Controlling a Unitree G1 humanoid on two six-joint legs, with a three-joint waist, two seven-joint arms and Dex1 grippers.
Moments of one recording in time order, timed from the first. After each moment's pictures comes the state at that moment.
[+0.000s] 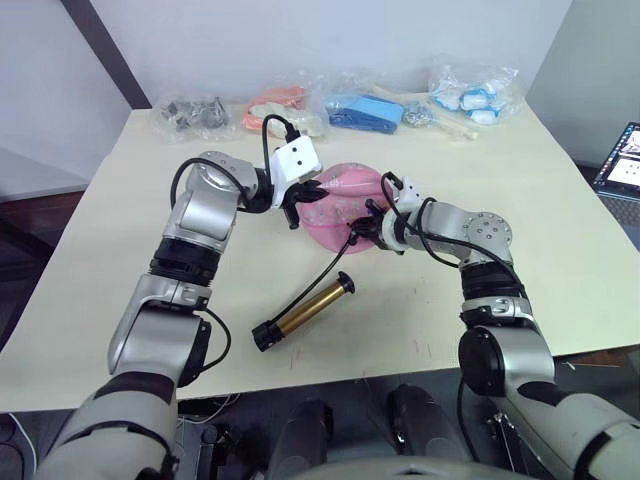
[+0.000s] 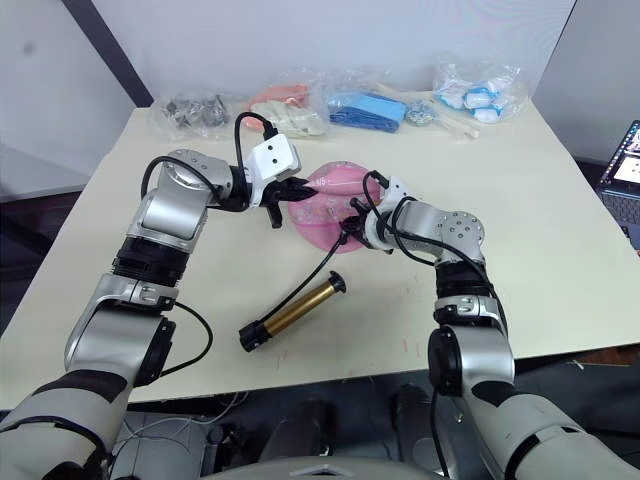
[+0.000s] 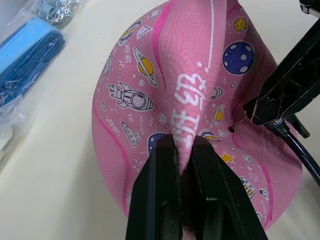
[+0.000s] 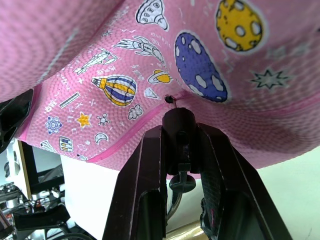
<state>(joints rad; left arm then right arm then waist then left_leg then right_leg) -0.94 0.56 -0.22 0.40 0.11 0.34 -1.11 -0.90 0.03 -0.30 0.49 1.26 1.13 -0.64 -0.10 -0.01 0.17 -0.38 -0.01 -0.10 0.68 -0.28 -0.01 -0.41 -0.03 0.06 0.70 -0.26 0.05</state>
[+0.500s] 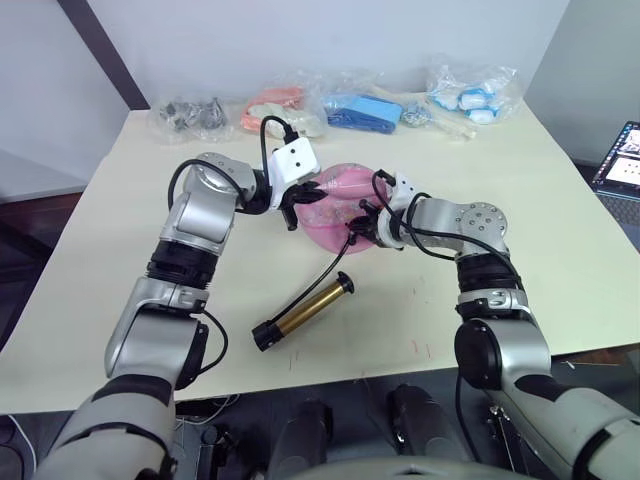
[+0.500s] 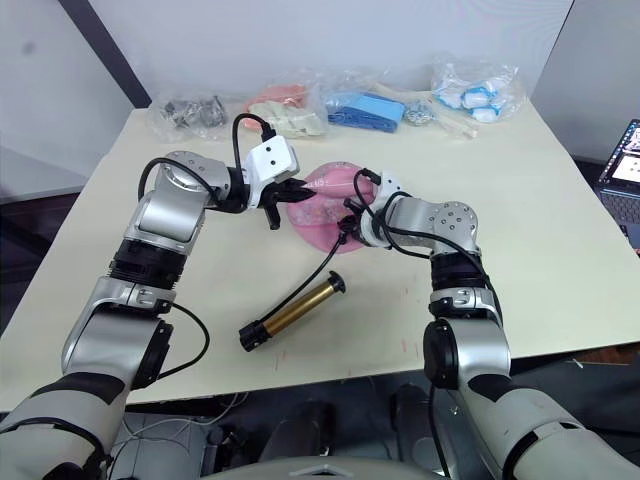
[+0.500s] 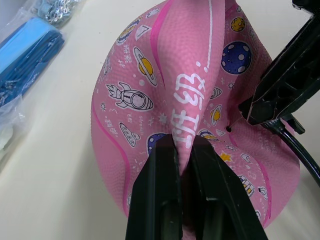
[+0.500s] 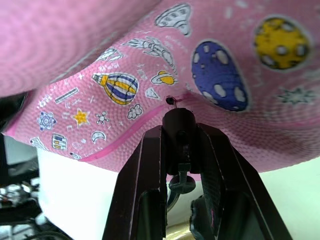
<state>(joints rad) -0.92 0.56 -0.22 0.37 0.11 0.36 -1.11 -0.96 0.05 -0.28 0.50 1.08 1.20 -0.55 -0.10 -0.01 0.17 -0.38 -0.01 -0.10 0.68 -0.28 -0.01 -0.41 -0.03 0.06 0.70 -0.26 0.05</state>
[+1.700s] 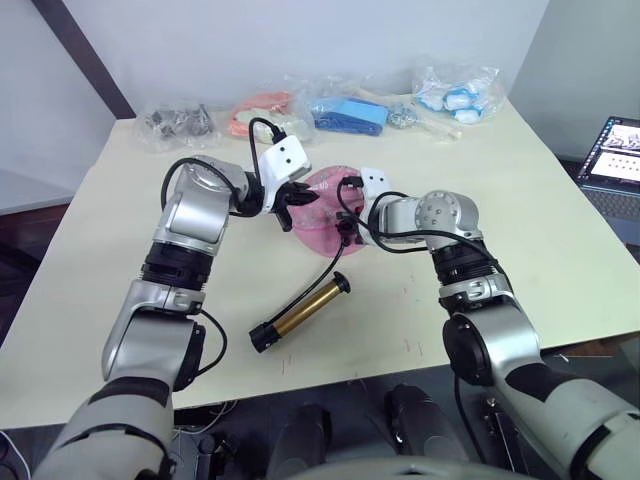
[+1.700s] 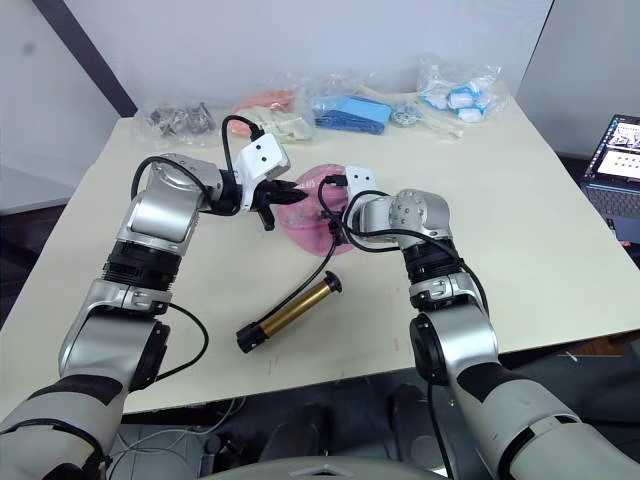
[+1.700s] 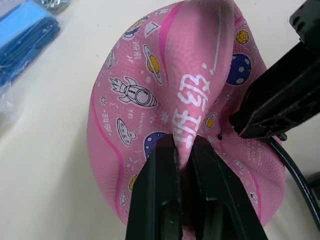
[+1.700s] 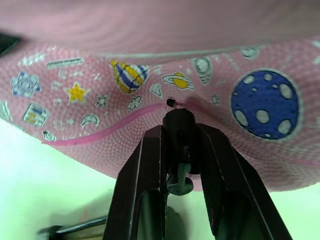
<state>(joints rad) -0.92 0.56 -0.19 0.36 0.10 0.52 -1.11 -1.03 0.09 -0.05 0.48 0.55 1.21 -0.15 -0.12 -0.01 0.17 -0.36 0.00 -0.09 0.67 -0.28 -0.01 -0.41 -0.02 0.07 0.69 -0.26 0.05</state>
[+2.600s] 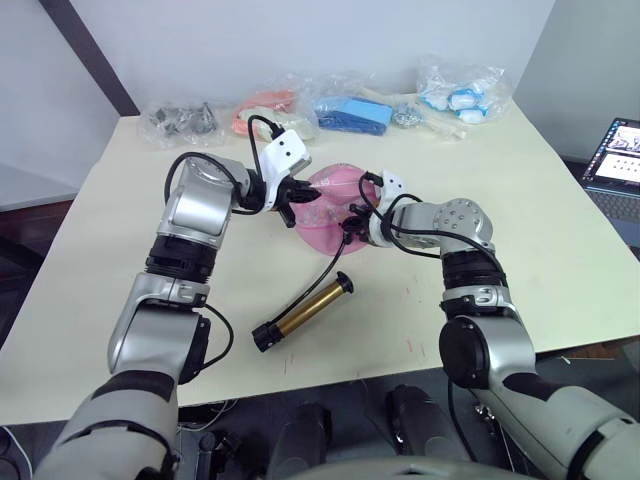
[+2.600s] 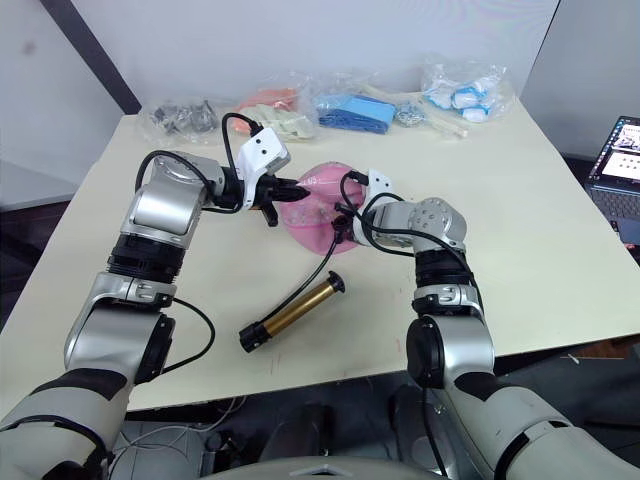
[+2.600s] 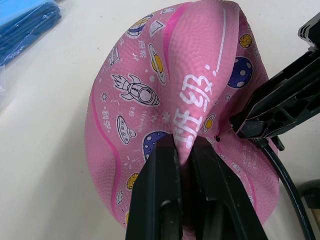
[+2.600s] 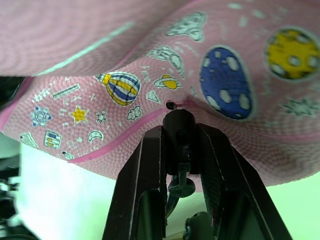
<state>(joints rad) -0.95 0.55 -0.18 0.39 0.07 0.57 -1.11 -1.00 0.15 -0.38 0.52 0.66 1.21 -0.23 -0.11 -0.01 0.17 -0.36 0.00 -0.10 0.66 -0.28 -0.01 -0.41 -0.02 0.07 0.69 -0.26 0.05</state>
